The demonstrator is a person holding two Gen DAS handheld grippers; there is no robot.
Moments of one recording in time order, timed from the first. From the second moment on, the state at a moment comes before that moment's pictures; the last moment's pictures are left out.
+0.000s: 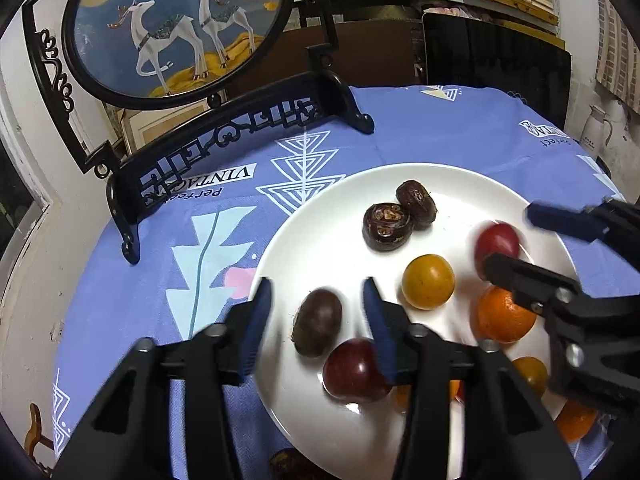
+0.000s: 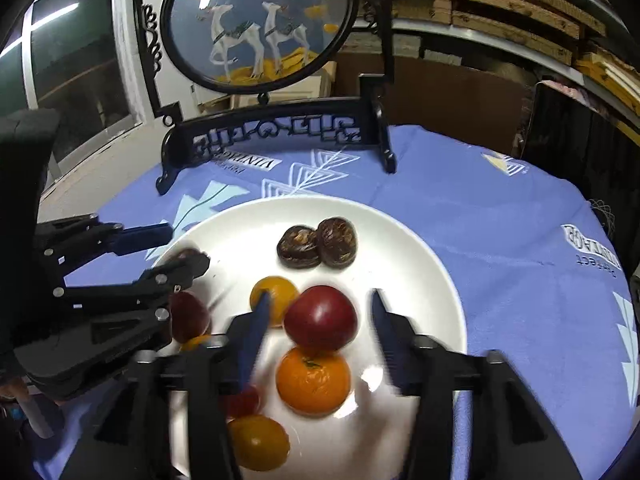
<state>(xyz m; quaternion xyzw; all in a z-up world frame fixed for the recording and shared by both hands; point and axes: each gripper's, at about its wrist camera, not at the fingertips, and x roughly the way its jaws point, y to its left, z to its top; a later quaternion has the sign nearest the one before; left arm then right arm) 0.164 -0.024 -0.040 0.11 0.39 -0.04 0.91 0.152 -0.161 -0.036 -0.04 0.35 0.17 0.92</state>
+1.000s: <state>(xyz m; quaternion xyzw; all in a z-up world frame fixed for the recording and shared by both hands) -0.026 0.049 -0.048 0.11 0.37 -0.06 0.92 0.005 -0.190 -0.082 -0.15 0.39 0.17 0.89</state>
